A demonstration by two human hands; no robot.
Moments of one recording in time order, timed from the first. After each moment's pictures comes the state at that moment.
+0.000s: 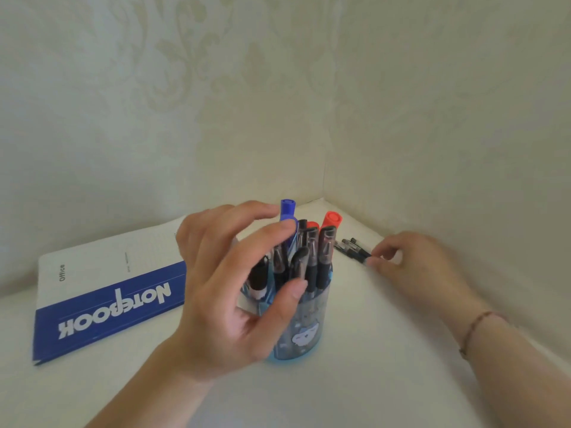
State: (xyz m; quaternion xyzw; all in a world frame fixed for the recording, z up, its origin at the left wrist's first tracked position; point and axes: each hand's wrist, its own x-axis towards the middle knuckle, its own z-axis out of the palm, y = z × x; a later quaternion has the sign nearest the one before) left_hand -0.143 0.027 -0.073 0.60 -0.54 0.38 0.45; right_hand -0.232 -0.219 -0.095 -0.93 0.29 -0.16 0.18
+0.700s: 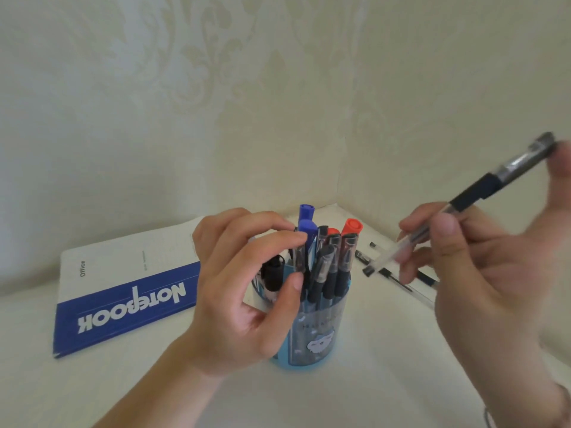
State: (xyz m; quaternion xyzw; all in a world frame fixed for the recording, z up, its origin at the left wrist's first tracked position) left_hand -0.136 0.029 -0.075 0.60 -0.52 0.38 0.48; right_hand -0.261 -0.132 -0.045 -0.65 -0.05 -0.53 0.54
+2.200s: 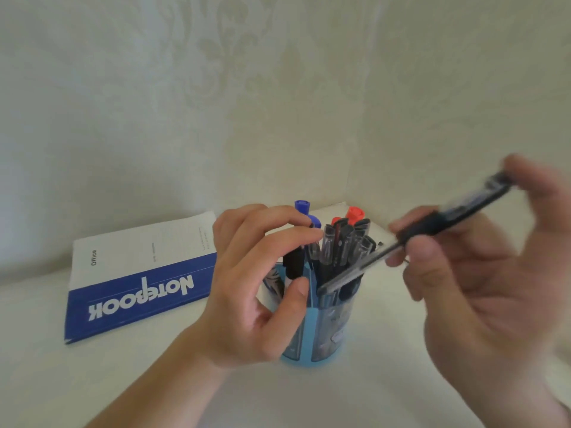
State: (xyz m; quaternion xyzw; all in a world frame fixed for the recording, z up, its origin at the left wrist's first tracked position) left_hand -0.134 0.029 -0.075 0.60 -0.54 0.34 0.48; right_hand -0.262 -0.111 -0.048 -0.70 -0.10 -0.52 0.48
